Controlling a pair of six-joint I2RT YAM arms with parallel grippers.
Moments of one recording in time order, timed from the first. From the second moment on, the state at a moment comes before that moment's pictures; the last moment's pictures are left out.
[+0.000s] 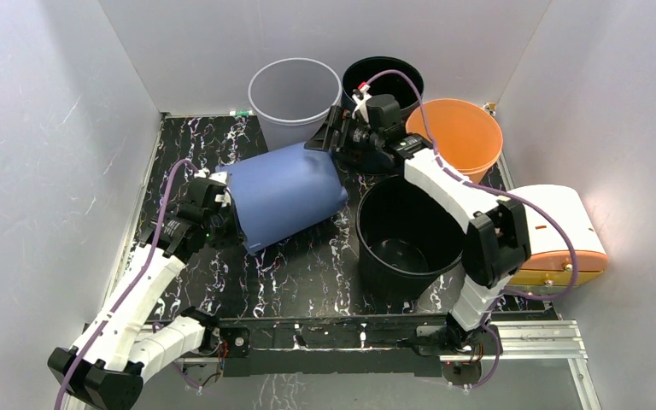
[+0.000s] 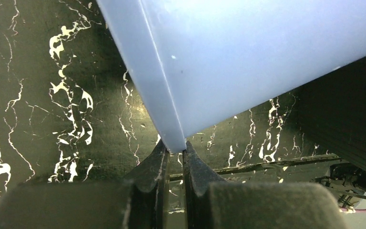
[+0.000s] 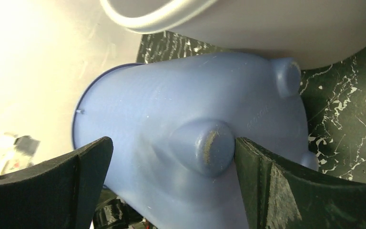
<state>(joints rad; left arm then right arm) -0.41 0.94 1.01 -1.04 -0.03 -0.50 0.49 1.77 1.54 -0.21 -0.44 0.73</state>
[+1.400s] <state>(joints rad) -0.41 0.97 0.93 -0.94 0.08 -0.45 0.69 1.57 1.55 -0.15 -0.44 0.74</state>
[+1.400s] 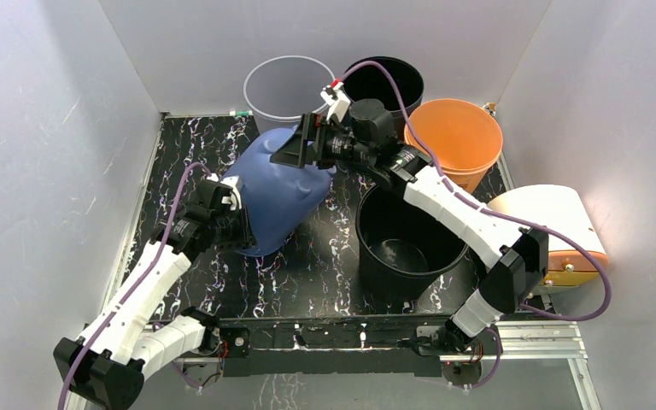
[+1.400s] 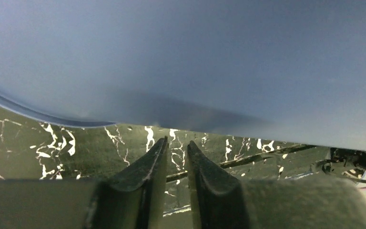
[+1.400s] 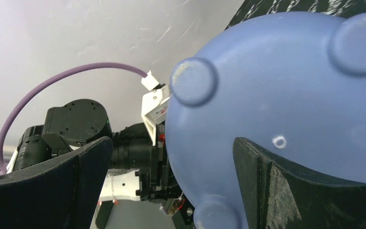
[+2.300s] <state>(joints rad) -0.41 0.97 1.58 -1.20 -0.11 -0.38 0.74 1.49 1.72 -0.45 -0.12 0.56</state>
